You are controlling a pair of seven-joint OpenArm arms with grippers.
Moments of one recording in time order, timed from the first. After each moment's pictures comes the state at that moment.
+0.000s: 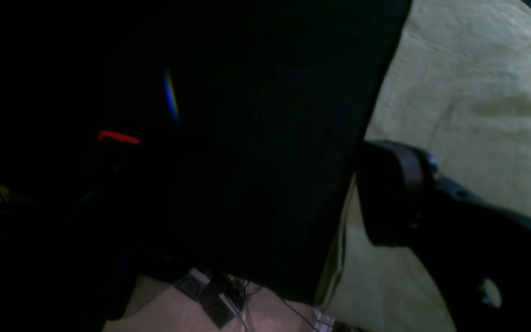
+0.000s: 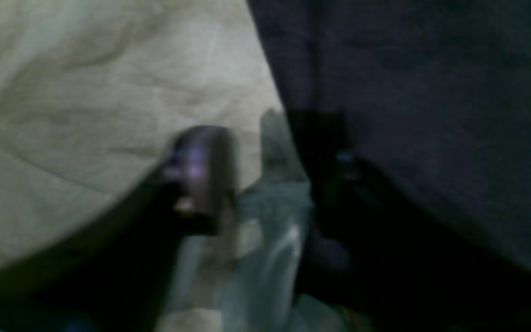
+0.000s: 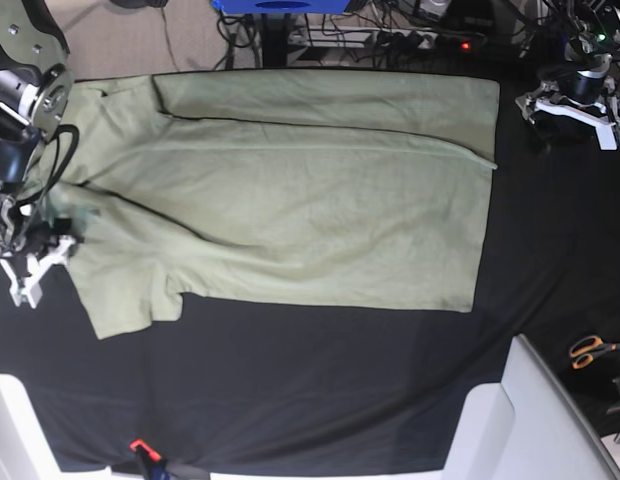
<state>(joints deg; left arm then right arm) 25.6 -6.0 -46.1 89.1 -20.9 -27.4 25.6 21.5 14.2 33.2 40.9 -13.1 32.6 -37.6</state>
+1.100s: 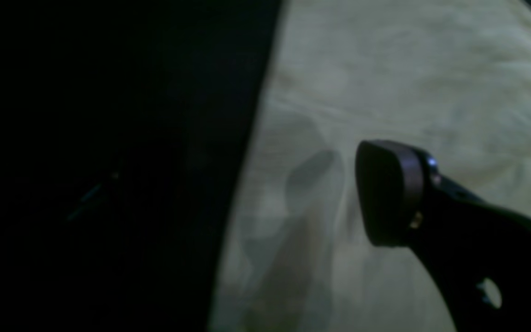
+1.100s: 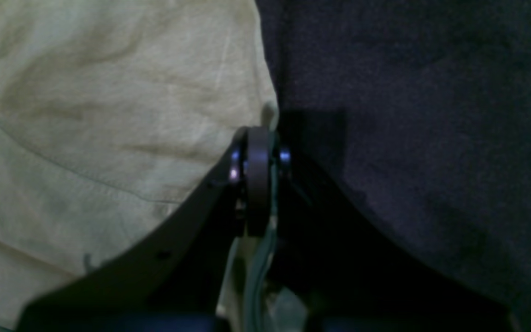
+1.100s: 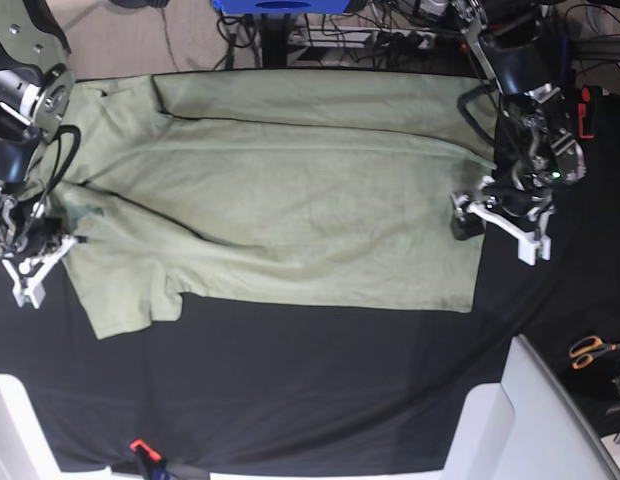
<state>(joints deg) -3.2 -8.1 -31.1 62.8 -9.0 -27.0 33.9 21.5 14.0 33.2 41.1 -13.1 32.8 -38.0</state>
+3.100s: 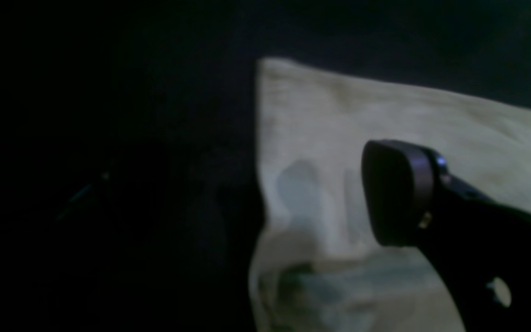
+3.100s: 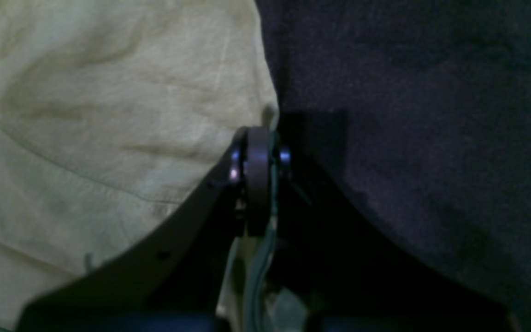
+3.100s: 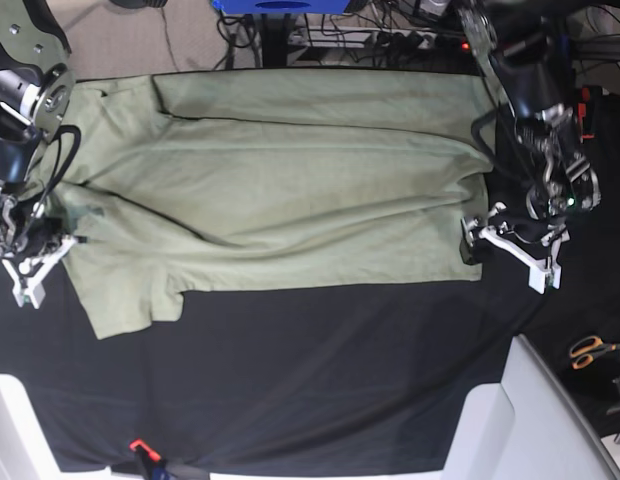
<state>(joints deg) -8.9 -10.7 -31.1 61.3 -8.6 -27.0 38.5 21.5 13.9 33.2 41.1 -13.1 32.8 -37.9</state>
